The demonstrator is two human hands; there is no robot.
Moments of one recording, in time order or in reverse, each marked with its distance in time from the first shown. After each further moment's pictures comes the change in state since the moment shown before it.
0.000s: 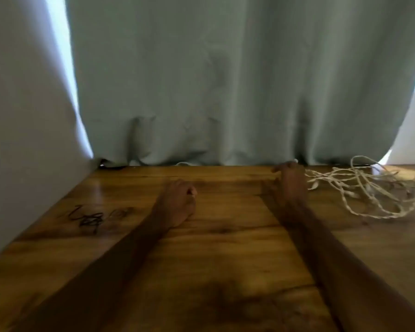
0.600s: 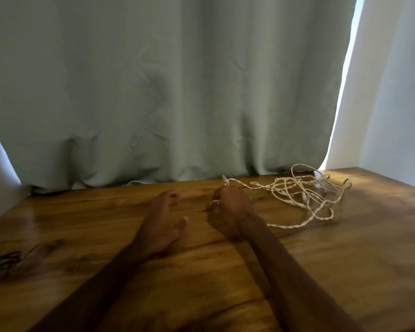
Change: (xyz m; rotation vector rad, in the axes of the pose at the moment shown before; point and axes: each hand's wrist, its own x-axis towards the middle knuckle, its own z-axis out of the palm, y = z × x) left_hand 0.021 0.083 0.054 -0.215 0.030 0.020; right_hand -0.005 -0.006 -0.037 -0.127 -0.334 -0.146
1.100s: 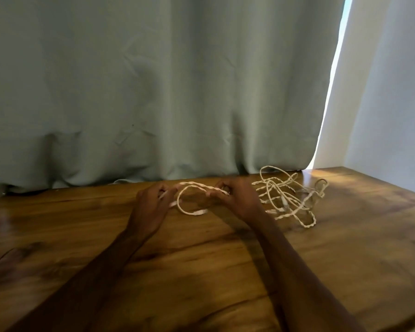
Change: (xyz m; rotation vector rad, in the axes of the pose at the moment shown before) left_hand 0.040 0.017 0.000 -0.121 0.245 0.017; right_hand 0.013 0.051 -0.006 0.341 0.198 -0.075
